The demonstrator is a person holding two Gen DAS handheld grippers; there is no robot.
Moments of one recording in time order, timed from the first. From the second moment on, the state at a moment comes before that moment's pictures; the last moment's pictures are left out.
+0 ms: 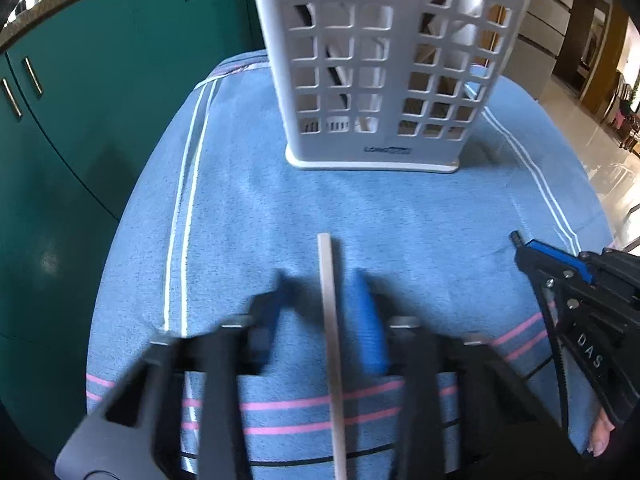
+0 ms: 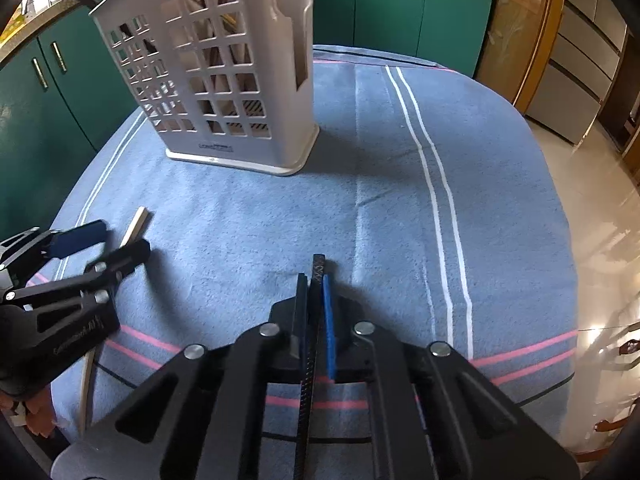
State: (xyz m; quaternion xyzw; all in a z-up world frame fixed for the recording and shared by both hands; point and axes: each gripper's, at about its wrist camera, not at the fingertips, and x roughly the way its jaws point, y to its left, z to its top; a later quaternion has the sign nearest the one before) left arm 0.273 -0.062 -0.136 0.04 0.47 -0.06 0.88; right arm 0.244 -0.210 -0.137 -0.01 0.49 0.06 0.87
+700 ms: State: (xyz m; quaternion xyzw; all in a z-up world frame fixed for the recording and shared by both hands) left arm 0.220 -0.009 0.065 -0.04 0.27 -0.08 0.96; right arm 0.154 -0.239 0.072 0.06 0.24 0.15 0.96
